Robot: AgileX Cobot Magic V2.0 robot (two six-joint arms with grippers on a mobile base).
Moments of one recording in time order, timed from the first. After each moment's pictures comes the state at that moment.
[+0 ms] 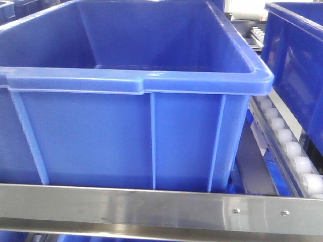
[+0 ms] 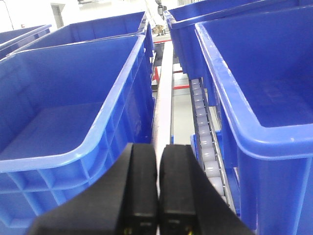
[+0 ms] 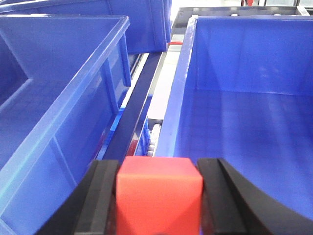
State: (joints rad) left arm -0.02 -0.01 0.01 -0.01 0.03 0.14; right arm 0.14 0.48 -0.39 -0.07 0.14 0.16
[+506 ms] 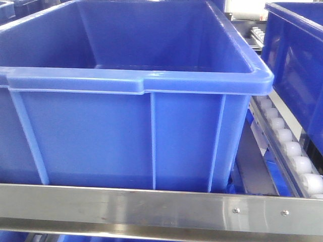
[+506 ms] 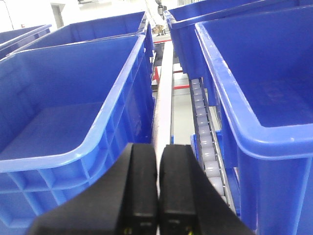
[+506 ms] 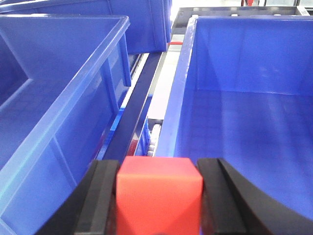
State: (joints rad) left arm -0.02 -0.01 0.01 -0.01 0.03 0.14; right arm 0.14 0.48 -0.39 -0.07 0.14 0.16
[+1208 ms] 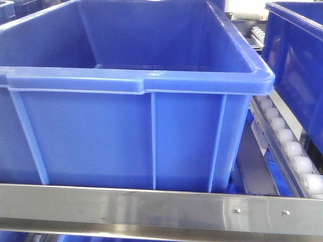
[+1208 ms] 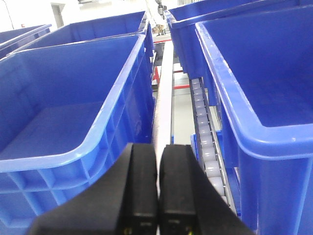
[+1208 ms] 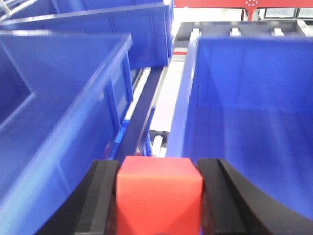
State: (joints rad) left arm -0.02 -0.01 0.01 -0.01 0.03 0.14; right arm 0.15 0.63 -0.55 -0.07 0.13 0.16
